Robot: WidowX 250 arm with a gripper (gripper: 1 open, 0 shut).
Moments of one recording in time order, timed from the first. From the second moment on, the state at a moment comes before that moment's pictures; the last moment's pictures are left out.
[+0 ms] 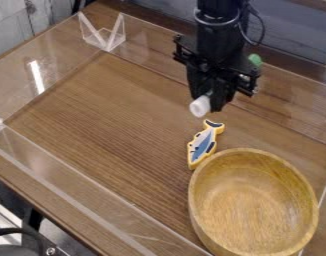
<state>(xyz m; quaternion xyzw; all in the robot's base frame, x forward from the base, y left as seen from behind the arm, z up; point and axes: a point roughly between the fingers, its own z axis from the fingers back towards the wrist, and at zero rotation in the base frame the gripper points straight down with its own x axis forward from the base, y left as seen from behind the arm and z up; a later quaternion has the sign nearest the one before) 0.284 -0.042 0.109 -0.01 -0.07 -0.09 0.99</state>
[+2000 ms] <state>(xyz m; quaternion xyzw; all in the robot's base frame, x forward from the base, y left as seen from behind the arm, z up) 0.199 -0.111 0.109 -0.02 -0.07 -0.10 0.99</state>
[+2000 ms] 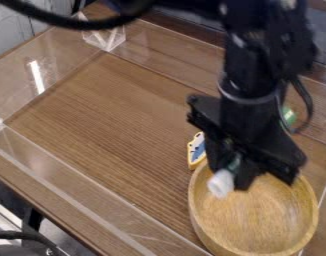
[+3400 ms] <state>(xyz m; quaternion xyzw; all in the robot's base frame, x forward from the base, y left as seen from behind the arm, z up) 0.202 -0.120 0.055 -0.03 -0.03 -0.10 0.99</state>
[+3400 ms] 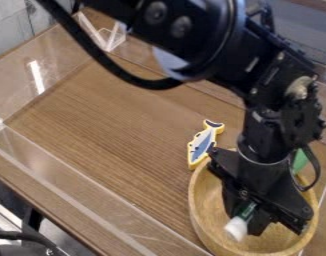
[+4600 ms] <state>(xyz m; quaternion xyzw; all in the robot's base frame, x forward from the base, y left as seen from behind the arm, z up) 0.212 -0.111 0.060 -0.04 -0.03 -0.07 1.00</state>
